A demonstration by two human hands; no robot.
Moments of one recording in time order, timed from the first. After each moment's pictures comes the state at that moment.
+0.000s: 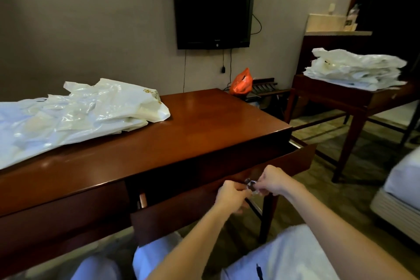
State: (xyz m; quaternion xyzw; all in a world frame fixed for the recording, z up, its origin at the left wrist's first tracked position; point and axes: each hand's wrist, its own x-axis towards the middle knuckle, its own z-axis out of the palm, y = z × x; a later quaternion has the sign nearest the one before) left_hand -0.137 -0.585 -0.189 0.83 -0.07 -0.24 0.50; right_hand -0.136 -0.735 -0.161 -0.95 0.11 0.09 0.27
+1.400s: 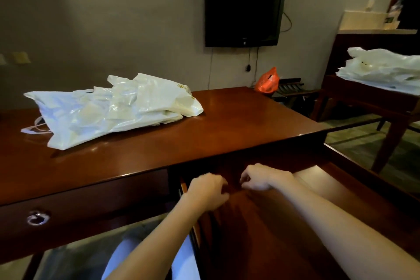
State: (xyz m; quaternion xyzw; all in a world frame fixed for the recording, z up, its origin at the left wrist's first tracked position) left_hand -0.147 -0.444 -0.148 0.97 -0.20 -0.09 0.06; right_hand -0.107 -0.621 -0.140 -0.97 -0.13 0.21 0.06
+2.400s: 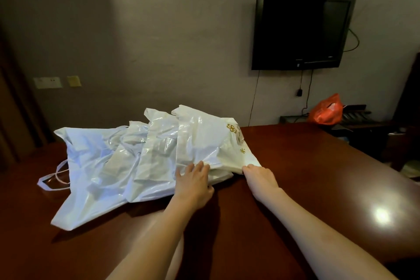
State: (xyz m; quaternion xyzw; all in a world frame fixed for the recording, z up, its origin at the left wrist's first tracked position) left_hand 0.091 -0.290 -0.108 1.00 -0.02 0.03 0.03; right_hand 0.150 -0.471 -0.124 -0.98 -0.15 -0.08 -0.07
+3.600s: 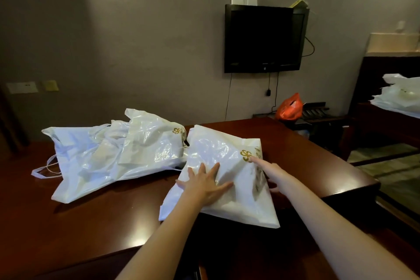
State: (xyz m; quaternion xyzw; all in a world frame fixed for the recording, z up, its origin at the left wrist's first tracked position) left_hand -0.001 -0.392 -0.095 0.99 -0.04 -0.06 0.13; right_hand 0.026 -0.588 -0.076 -0.78 0.20 0.08 0.59
